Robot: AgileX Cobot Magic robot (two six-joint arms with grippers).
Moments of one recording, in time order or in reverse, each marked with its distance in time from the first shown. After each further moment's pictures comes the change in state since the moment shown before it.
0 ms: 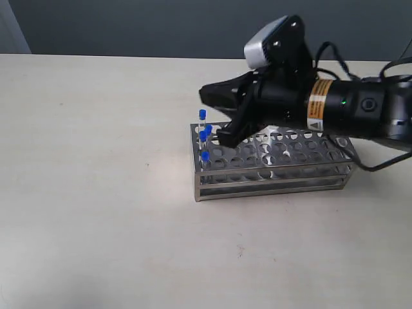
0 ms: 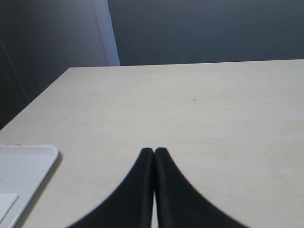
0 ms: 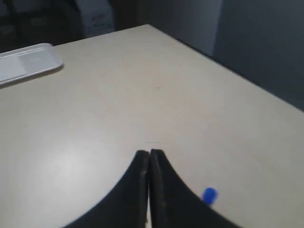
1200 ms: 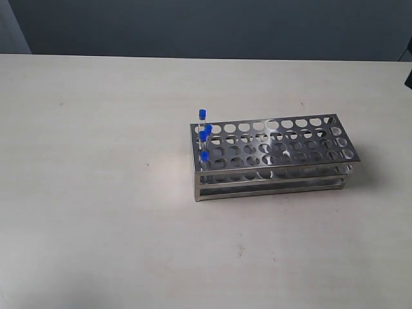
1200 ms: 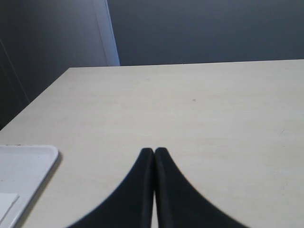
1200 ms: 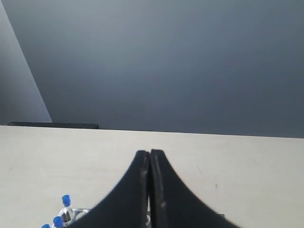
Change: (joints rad) left arm 0.000 0.000 0.000 0.000 0.000 0.000; right arm -0.147 -0.847 0.245 0.292 0.661 0.112
